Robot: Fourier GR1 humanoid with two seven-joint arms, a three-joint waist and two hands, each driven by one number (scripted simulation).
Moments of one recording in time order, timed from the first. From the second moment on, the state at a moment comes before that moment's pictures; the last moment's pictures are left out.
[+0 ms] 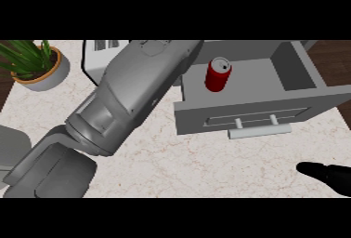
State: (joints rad) left arm -1.61 0.00 -0.29 -0.31 0.53 0.64 0.04; right arm -0.11 -0.24 -0.21 -2.19 0.10 0.13 0.26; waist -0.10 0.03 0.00
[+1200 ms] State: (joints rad) left arm -1.63 0.02 -0.28 -0.29 0.58 0.61 -0.01; right arm -0.42 -0.28 0.13 -1.52 0.85 -0.08 0.04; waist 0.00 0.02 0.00
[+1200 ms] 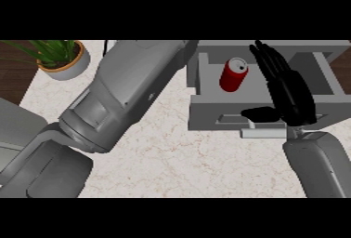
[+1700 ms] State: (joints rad) left arm -1.61 0.09 -0.26 -0.33 0.56 0.58 0.04; right arm -0.64 -0.19 0.10 -1.05 0.99 -0.33 -0.03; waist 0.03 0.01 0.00
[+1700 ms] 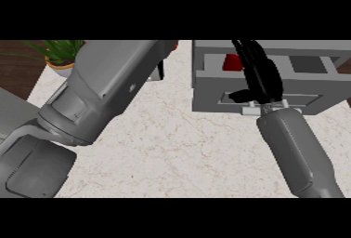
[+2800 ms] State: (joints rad) left arm -1.40 0.25 -0.31 -0.62 0.51 0.52 0.19; right arm -1.08 -0.19 -0.06 -0.41 1.08 -0.64 -0.07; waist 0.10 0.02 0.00
